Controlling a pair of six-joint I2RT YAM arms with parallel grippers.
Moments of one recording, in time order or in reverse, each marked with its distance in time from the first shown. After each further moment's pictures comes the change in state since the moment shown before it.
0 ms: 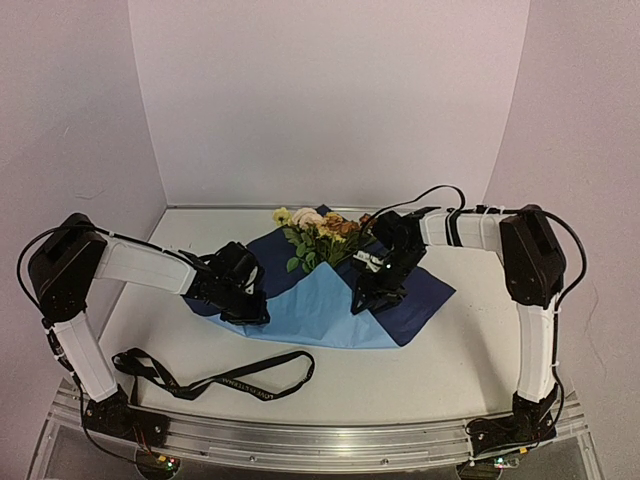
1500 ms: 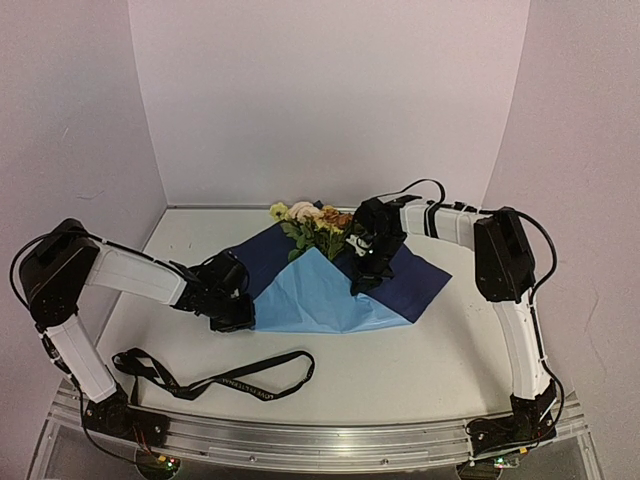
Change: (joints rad) left arm 0.011 -0.053 -0.125 0.067 -0.130 -0.208; right arm 0.001 0.219 0.355 -0.081 0.194 0.081
